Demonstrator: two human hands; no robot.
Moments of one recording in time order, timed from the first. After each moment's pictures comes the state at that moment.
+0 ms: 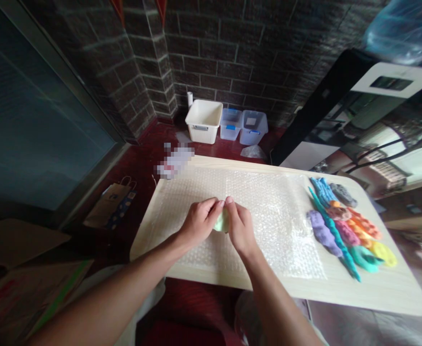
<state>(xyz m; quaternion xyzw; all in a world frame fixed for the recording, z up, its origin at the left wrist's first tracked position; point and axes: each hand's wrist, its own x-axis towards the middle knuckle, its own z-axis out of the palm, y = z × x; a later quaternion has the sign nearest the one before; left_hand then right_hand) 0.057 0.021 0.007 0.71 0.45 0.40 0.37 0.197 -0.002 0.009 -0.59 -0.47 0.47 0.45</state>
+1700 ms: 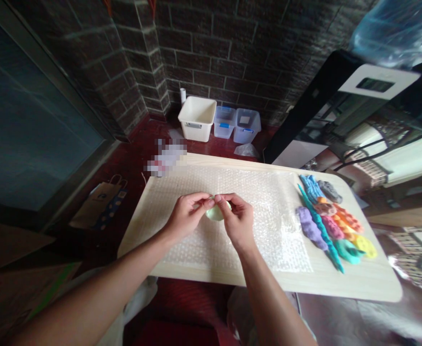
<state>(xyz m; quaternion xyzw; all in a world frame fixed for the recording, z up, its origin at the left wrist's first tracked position) 0.052 0.028 0.000 0.59 0.39 0.46 0.54 0.206 0.004 0.013 -0.54 -0.48 0.42 0.56</state>
